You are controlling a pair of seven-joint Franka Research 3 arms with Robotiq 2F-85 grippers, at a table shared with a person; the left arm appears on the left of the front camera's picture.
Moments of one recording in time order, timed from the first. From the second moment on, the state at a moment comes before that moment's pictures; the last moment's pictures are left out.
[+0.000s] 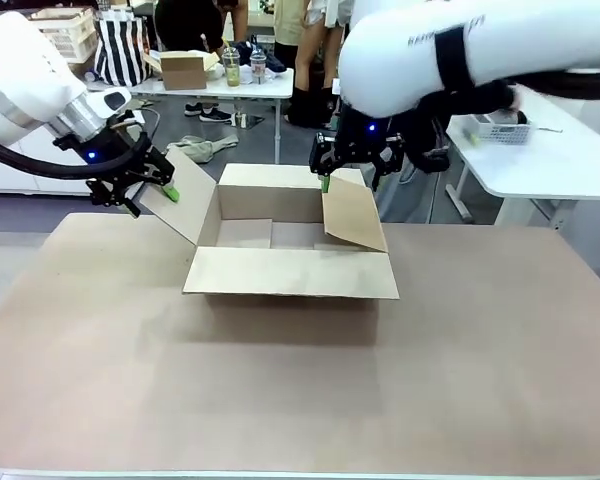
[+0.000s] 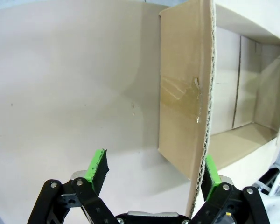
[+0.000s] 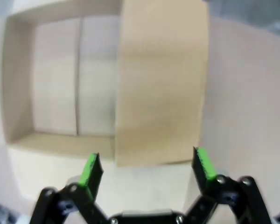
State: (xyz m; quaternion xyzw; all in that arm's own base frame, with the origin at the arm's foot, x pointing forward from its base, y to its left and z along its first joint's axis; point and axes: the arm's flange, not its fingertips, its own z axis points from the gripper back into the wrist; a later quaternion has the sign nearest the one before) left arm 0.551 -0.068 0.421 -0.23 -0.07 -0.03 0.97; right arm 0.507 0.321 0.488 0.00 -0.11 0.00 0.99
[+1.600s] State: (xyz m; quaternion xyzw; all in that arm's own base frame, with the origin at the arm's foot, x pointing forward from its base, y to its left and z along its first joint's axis) left arm 0.551 -0.068 0.422 -0.23 -0.07 -0.03 0.97; right arm 0.574 0.332 0.442 -0.22 -0.06 -0.10 0.97
